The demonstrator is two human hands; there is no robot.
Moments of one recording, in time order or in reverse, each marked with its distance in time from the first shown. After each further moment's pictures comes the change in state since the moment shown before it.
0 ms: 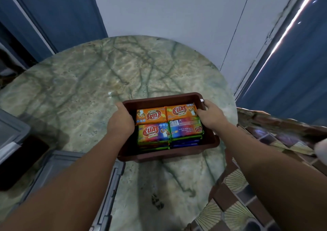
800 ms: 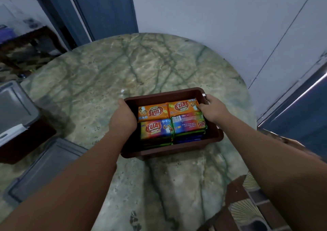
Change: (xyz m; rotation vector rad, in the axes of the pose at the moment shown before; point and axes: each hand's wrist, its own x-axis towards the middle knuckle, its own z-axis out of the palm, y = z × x) left_hand 0.025 0.030 0.009 -0.009 0.090 -0.239; right_hand 0.109 -0.037 -0.003 -0.052 -0.235 -0.160
